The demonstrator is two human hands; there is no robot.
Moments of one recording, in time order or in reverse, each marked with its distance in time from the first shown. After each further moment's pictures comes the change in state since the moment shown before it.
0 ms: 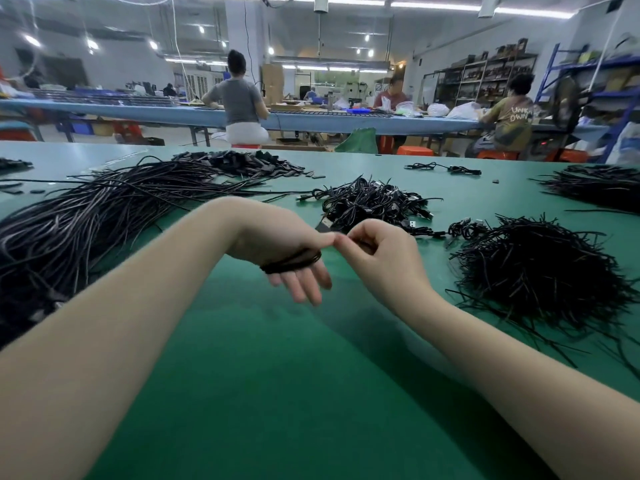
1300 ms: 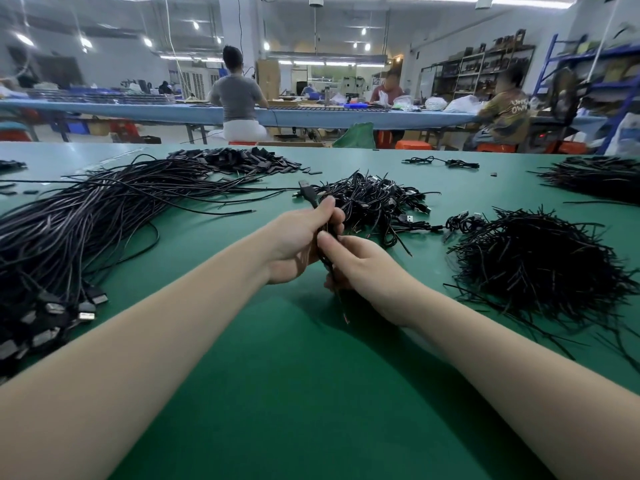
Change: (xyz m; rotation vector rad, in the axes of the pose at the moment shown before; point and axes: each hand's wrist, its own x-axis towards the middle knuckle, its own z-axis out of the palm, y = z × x) left_hand 0.048 -0.001 0.032 -0.993 0.432 0.389; right_hand -0.005 0.000 0.012 0.518 -0.398 0.311
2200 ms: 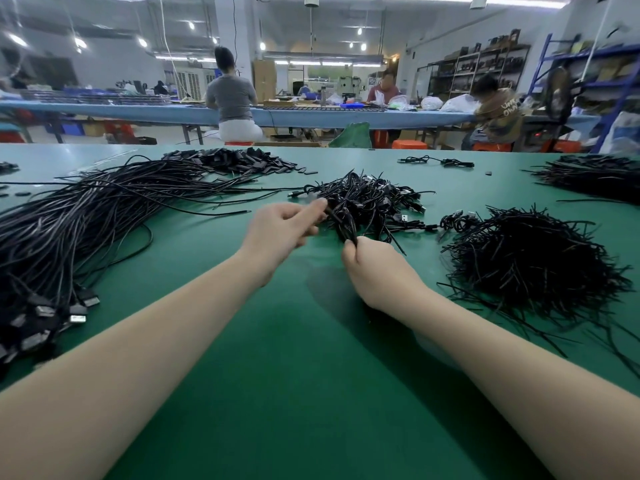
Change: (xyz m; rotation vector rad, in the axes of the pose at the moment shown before) left_hand 0.004 -0.012 -0.014 0.433 0.349 0.317; right_hand 0.003 0.000 -0.020 -0.939 0.181 0.052
